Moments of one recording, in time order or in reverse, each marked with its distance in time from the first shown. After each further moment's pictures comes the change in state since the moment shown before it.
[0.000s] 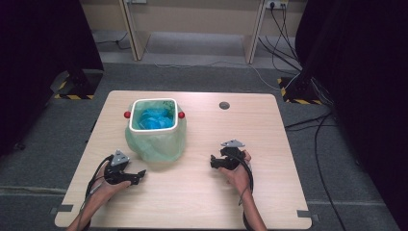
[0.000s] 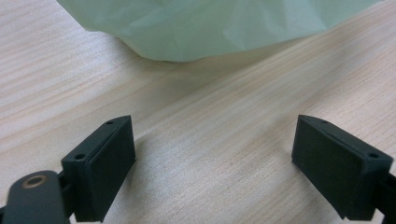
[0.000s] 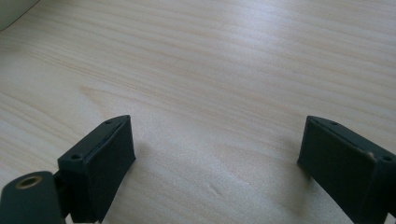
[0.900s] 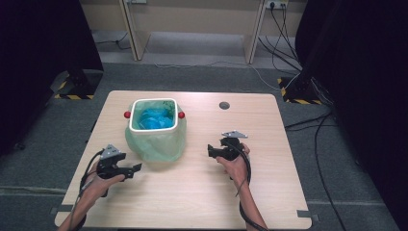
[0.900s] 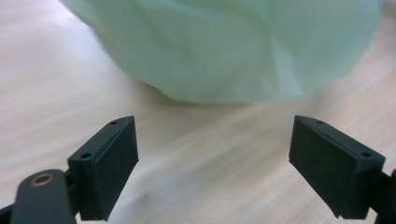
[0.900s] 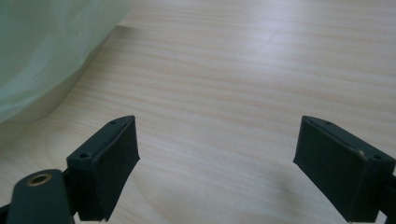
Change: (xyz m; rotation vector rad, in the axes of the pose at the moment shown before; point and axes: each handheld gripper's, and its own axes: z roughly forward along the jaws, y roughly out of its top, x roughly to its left) left arm 0.022 0.018 -0.026 -0.084 -0.039 -0.088; right arm -0.001 0.031 -0.001 -0.074 0.086 0.123
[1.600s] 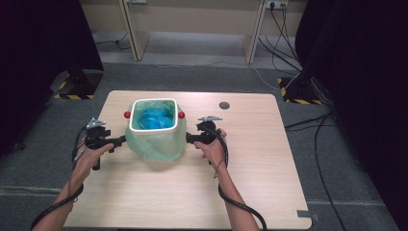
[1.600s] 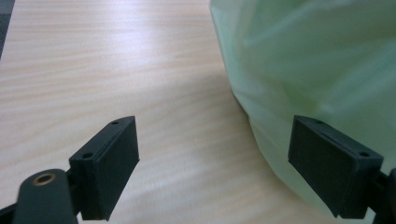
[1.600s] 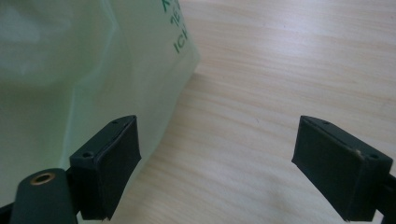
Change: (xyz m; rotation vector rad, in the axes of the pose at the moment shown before) left arm 0.078 0.051 0.022 -0.040 0.144 -0.162; right arm 0.056 0.054 0.044 0.033 0.071 -0.027
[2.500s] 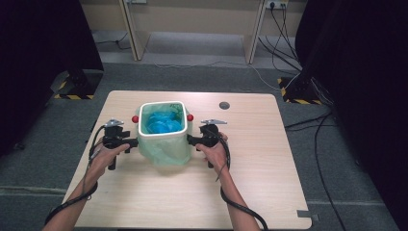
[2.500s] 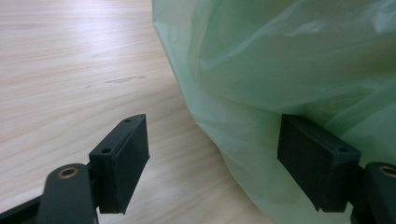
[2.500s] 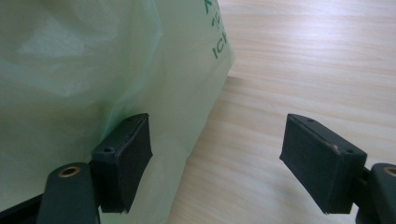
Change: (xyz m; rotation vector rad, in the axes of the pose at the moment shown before) left arm -0.055 0.004 0.017 0.049 -0.120 0.040; right arm -0.009 -0.014 -0.003 -0.021 0.096 0.071
